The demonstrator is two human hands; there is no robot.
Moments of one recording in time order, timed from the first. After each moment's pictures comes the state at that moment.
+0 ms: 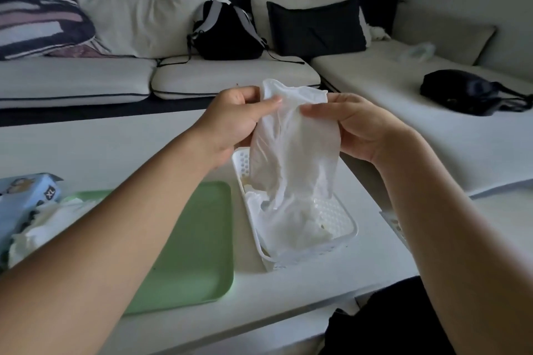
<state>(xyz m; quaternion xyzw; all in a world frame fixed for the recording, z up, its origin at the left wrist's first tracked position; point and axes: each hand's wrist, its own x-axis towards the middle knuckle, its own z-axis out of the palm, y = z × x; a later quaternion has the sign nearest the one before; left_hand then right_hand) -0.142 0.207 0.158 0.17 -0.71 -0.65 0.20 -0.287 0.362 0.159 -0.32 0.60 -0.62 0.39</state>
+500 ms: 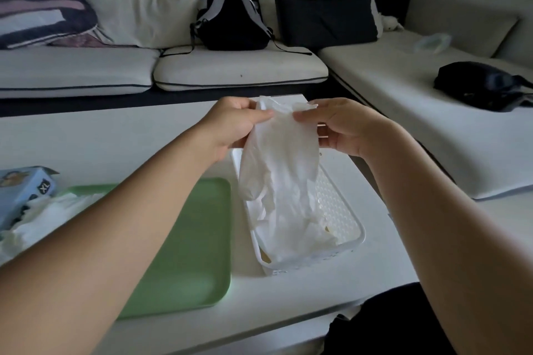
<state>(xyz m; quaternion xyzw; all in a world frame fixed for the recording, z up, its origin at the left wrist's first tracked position) -0.176 0.177 0.123 0.26 -0.73 -0.61 0.17 -0.319 0.326 0.126 -0.26 0.67 -0.59 0.37</state>
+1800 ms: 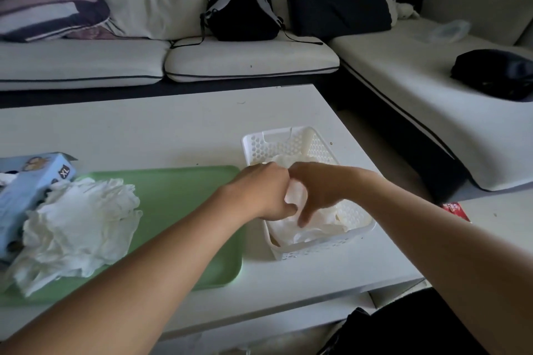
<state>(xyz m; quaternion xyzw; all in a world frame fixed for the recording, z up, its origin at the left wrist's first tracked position) -0.140 0.239 0.061 0.13 -0.99 -0.08 -0.07 -0.260 0.333 0.058 -0.56 0.79 0.00 0.25</state>
